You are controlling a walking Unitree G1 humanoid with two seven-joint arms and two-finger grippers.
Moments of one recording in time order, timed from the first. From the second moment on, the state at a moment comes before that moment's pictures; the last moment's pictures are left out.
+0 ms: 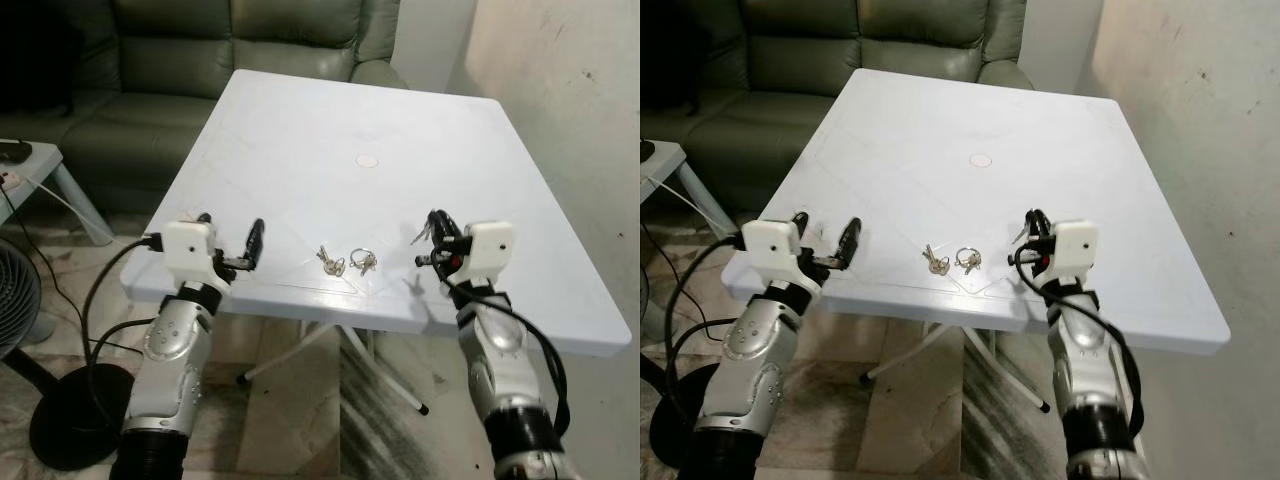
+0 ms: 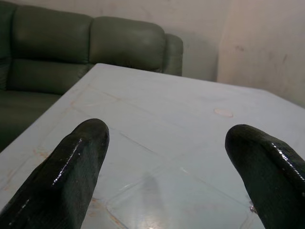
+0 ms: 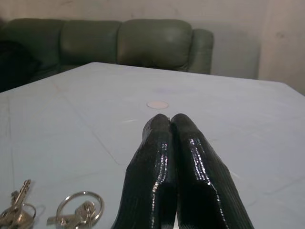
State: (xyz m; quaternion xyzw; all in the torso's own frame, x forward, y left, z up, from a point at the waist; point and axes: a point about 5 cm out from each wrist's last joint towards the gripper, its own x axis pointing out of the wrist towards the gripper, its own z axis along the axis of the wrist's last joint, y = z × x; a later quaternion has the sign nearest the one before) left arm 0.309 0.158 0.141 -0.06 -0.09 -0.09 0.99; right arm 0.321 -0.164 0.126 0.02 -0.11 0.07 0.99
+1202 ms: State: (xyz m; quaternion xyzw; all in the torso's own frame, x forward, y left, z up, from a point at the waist) left arm 0.323 0.168 0.143 -0.07 -0.09 -0.08 0.99; right arm 0.315 -0.159 0.132 -0.02 -0.08 0.04 1.00
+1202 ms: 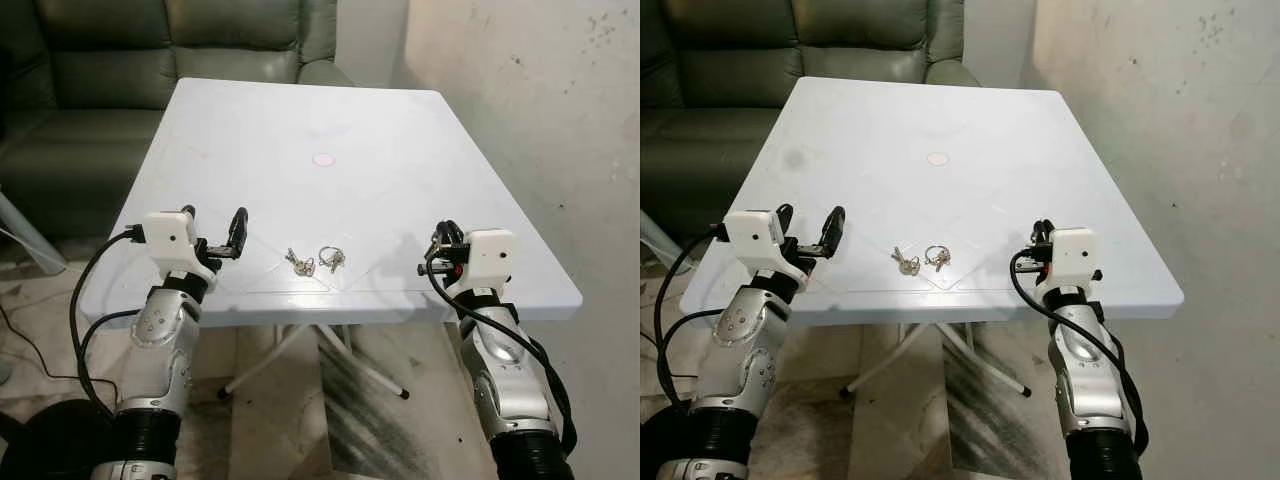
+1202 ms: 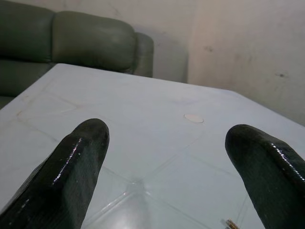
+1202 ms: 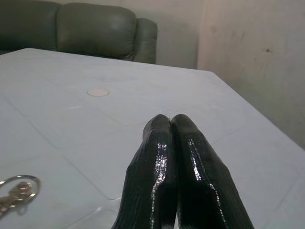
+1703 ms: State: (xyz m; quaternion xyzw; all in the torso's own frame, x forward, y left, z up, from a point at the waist) left arm 0.326 0.169 0.146 -0.06 -0.10 -0.08 0.99; right arm 0.313 -0.156 0.127 -0.02 -0.07 0.04 1.00
